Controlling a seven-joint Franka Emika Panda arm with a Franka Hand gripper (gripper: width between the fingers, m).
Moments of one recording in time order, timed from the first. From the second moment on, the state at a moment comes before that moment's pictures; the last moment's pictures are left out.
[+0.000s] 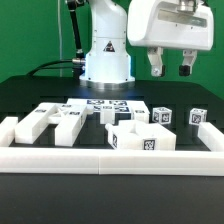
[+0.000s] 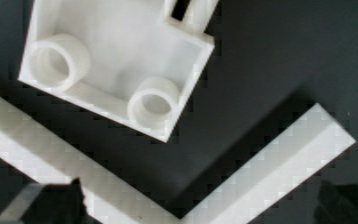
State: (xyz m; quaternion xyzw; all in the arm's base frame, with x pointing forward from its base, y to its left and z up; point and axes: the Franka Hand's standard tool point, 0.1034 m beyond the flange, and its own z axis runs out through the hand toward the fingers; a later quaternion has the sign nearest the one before) arm 0.537 0.074 0.122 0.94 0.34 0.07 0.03
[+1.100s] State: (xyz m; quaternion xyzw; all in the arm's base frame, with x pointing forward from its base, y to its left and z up) arm 0.542 0.057 0.083 0.96 0.29 -0.01 -0.01
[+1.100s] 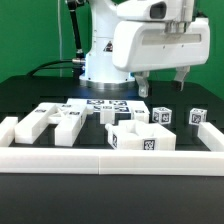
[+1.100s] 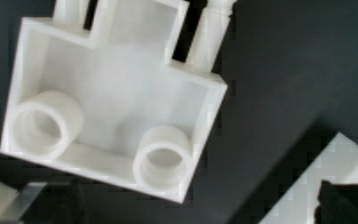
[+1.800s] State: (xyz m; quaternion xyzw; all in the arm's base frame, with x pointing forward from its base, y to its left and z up) arm 0.540 0.043 0.060 0.97 0.25 -0.02 -0.03
